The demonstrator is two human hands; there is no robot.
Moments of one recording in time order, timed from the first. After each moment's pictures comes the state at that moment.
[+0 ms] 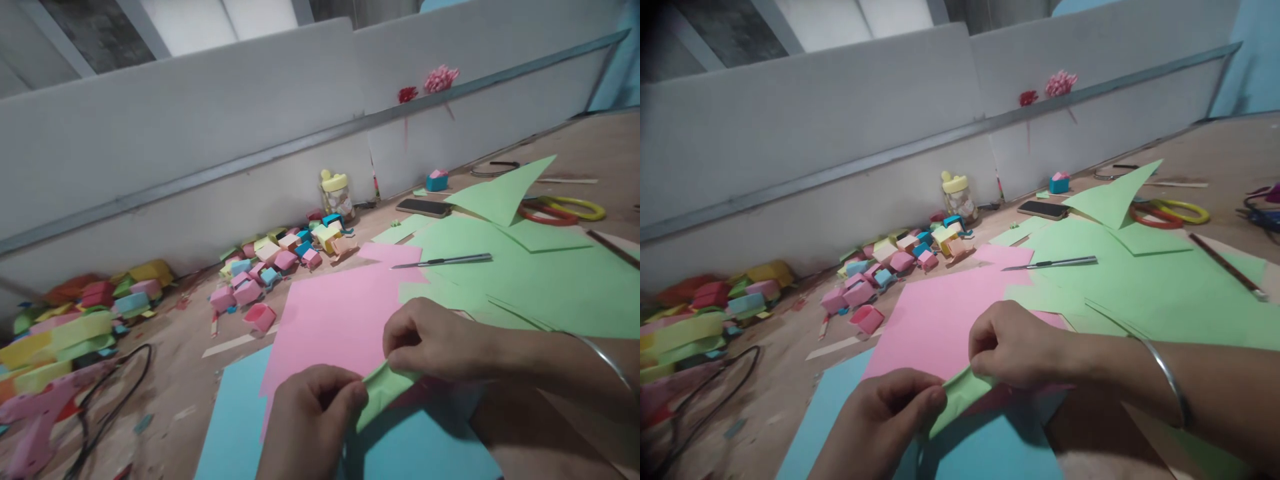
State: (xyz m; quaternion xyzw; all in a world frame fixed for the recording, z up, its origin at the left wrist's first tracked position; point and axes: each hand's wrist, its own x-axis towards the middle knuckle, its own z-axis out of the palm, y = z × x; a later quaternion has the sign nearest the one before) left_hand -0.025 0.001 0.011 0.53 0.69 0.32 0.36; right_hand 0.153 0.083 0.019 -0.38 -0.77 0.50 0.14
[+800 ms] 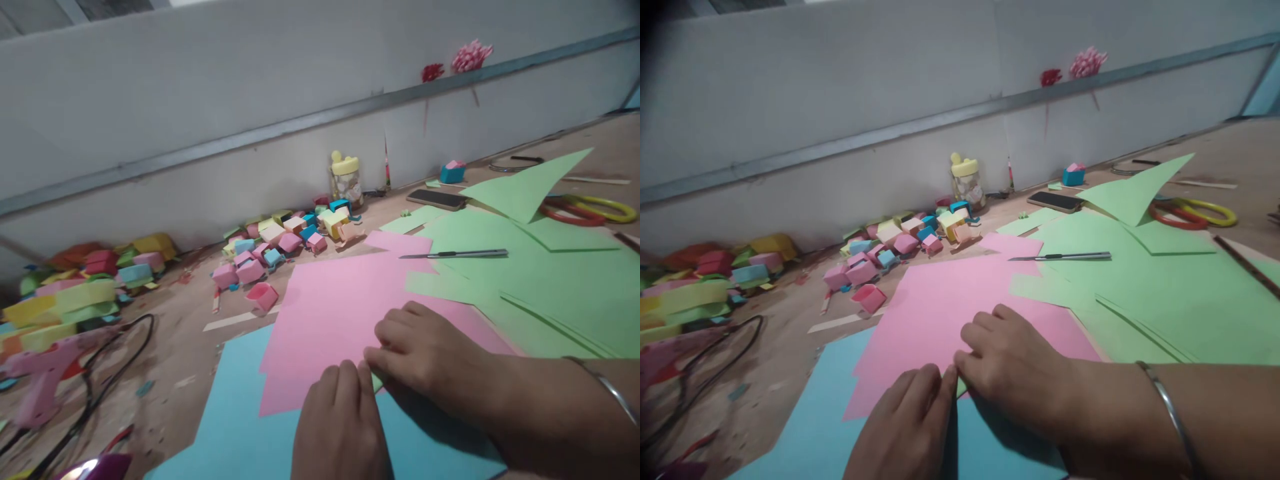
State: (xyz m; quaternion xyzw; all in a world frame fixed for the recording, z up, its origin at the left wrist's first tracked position) left_hand -0.022 -0.022 -0.027 0.84 0.52 -0.01 -0.16; right_hand 0.142 0.070 -0.022 -0.19 -0.95 -0.06 0.22
